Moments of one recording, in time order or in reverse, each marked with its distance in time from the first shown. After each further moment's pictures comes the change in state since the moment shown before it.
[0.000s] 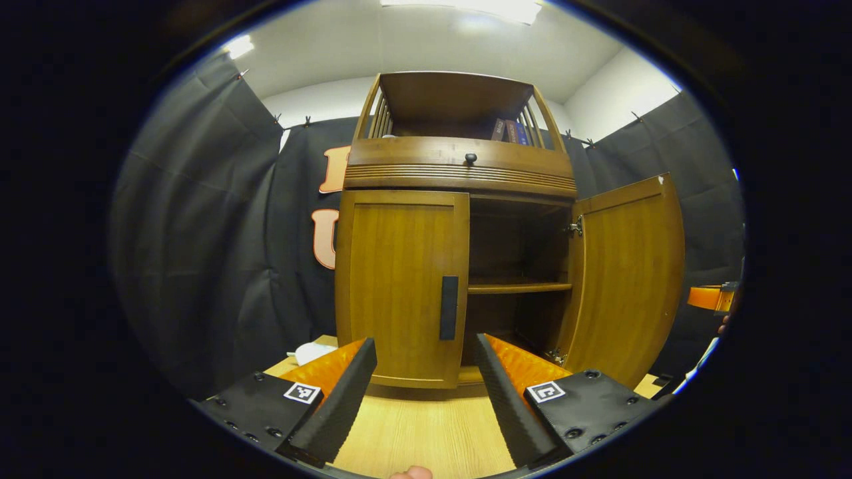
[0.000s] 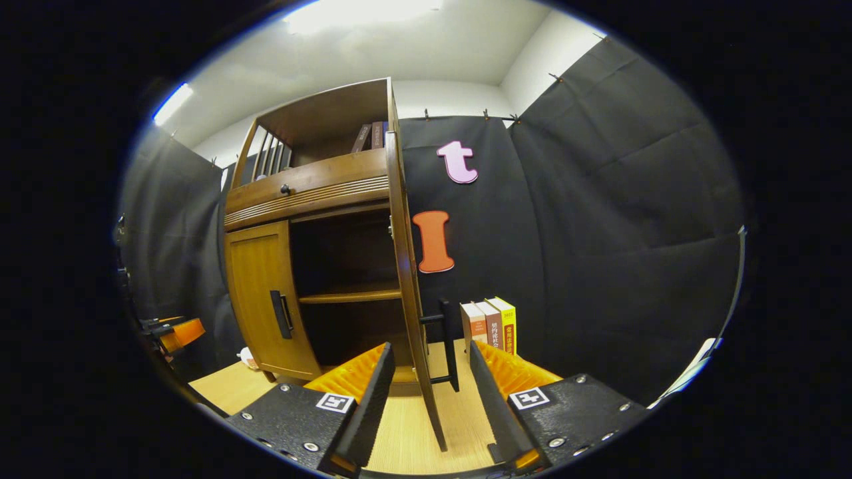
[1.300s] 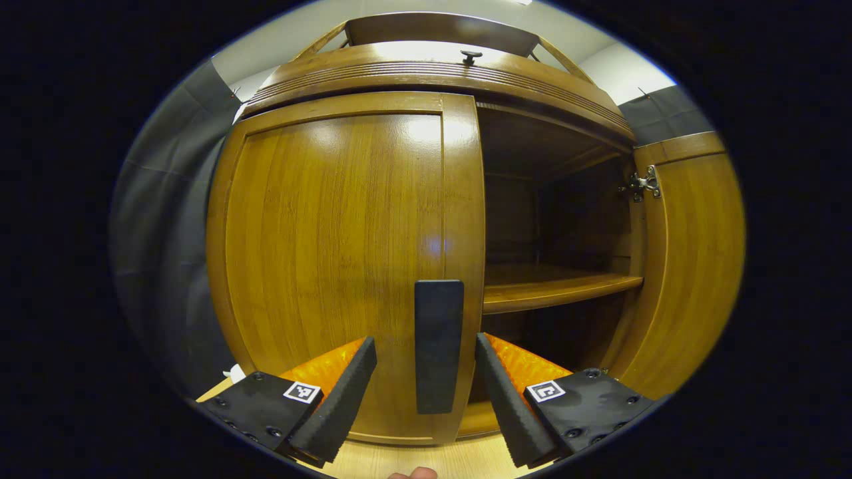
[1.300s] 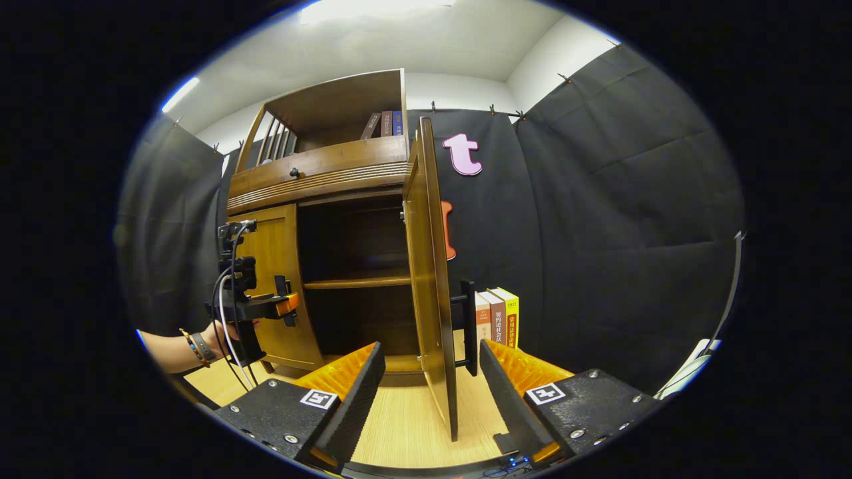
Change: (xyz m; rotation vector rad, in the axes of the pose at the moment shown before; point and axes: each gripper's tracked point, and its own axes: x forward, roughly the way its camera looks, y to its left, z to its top) left arm 0.265 -0.022 -0.060 0.050 0.075 -0.057; right arm -0.010 0.039 -0.020 -0.022 0.047 -0.005
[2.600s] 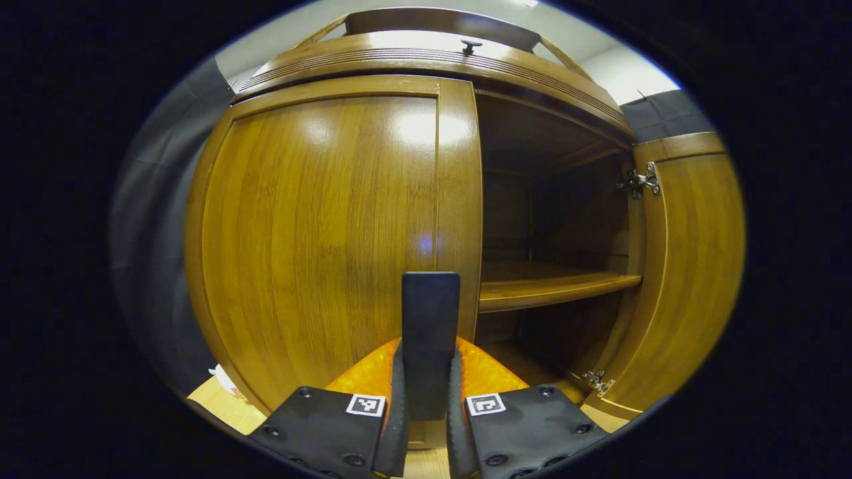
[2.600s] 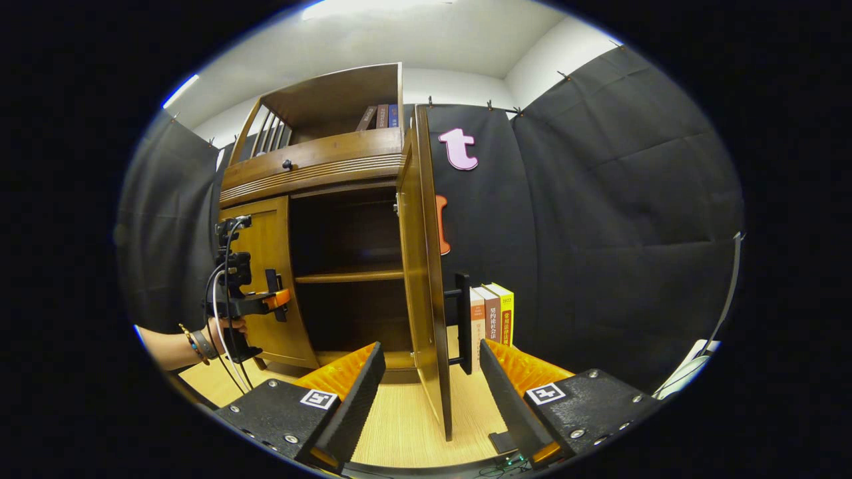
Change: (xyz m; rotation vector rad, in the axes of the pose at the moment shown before) left arm 0.012 -0.013 -0.011 -0.027 0.019 -0.049; right arm 0.008 -0.006 -0.008 -0.026 0.026 -0.031
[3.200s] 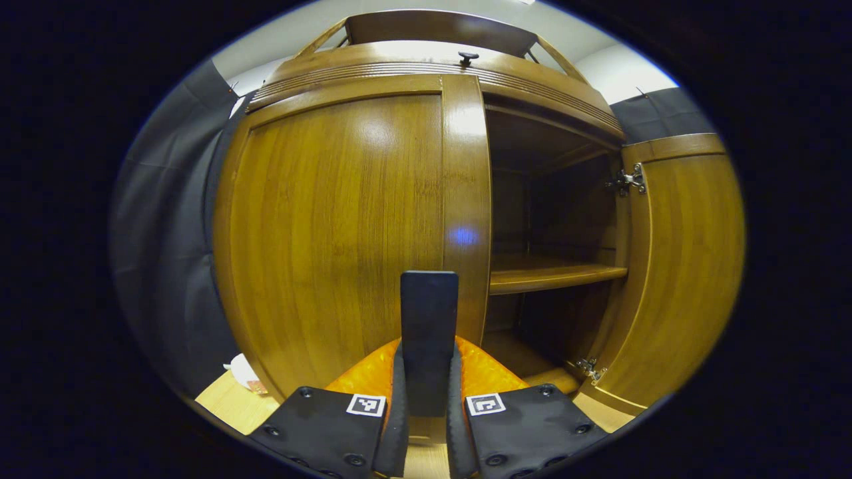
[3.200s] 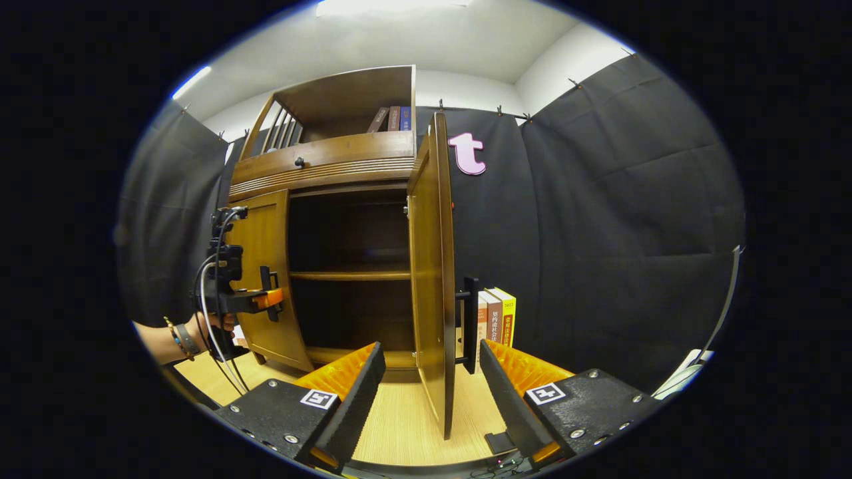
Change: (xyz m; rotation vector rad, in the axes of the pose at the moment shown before) left arm -0.060 0.009 0.001 0.006 0.041 0.010; right arm -0.010 0.010 0.006 -0.042 -0.017 0.019
